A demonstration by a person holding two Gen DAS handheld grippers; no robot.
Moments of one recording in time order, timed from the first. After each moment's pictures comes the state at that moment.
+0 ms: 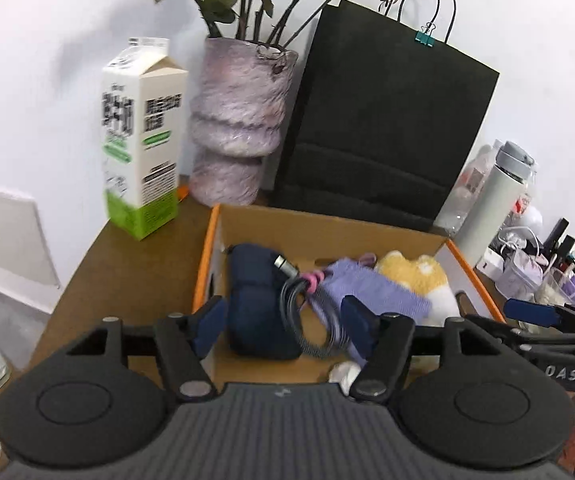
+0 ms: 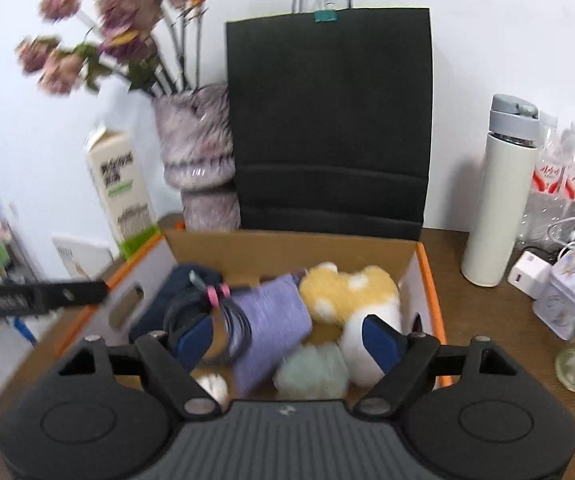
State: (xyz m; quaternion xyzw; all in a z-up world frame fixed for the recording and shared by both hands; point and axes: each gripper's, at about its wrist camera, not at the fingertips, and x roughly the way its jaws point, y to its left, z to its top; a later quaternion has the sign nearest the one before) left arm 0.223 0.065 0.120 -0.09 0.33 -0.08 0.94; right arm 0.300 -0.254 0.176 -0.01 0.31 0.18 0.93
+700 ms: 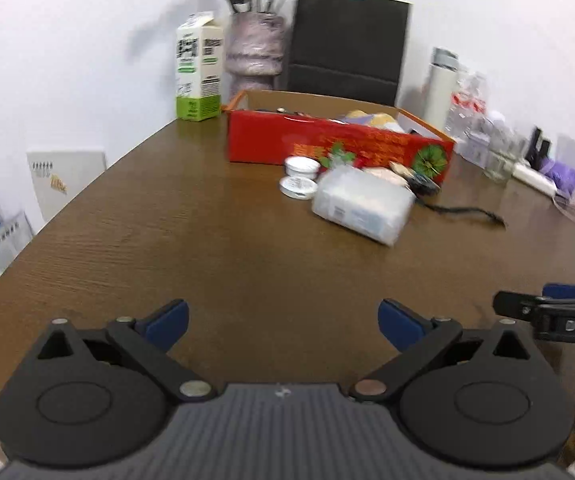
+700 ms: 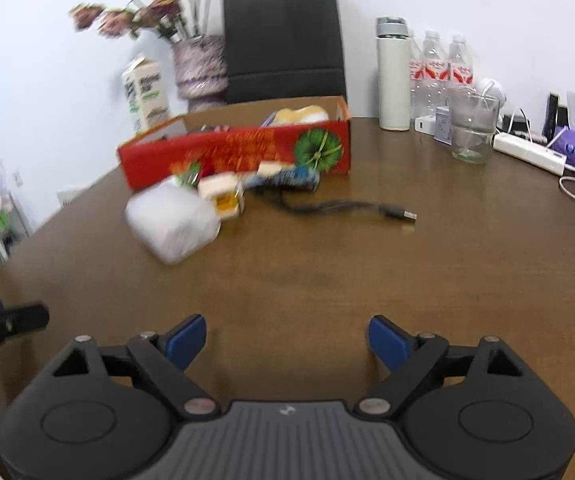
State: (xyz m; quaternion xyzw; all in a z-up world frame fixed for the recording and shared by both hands) left arm -0.091 0.028 0.024 -0.02 0.31 -0.04 0.95; right arm 0.014 -0.334 0.081 0.01 0.33 0.13 0.94
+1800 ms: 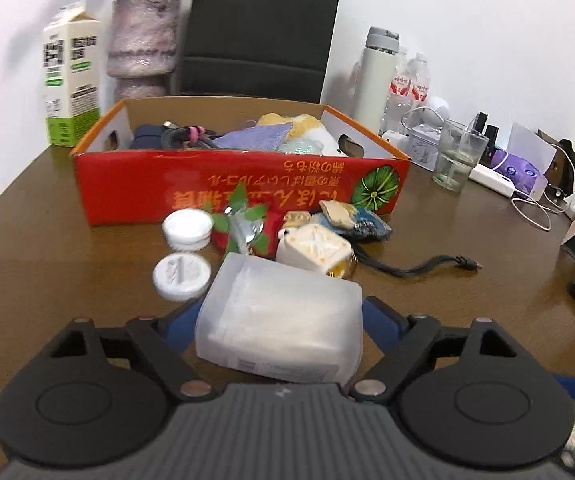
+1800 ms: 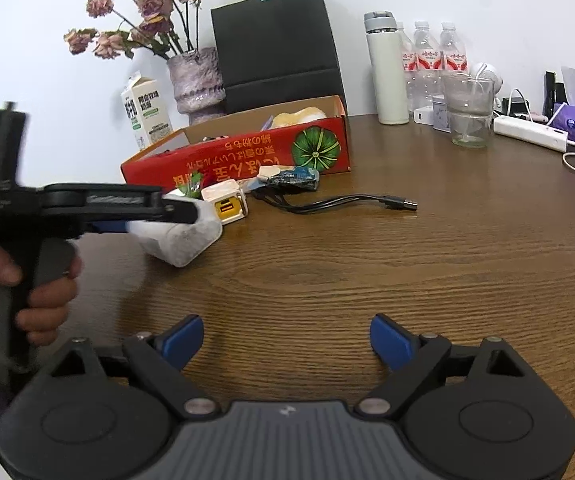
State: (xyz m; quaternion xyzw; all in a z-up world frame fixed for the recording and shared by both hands) left arm 0.048 -0.010 0.028 -0.02 0.32 -0.17 0.93; right arm 0.023 -0.347 0.077 0.06 0.32 0.15 0.93
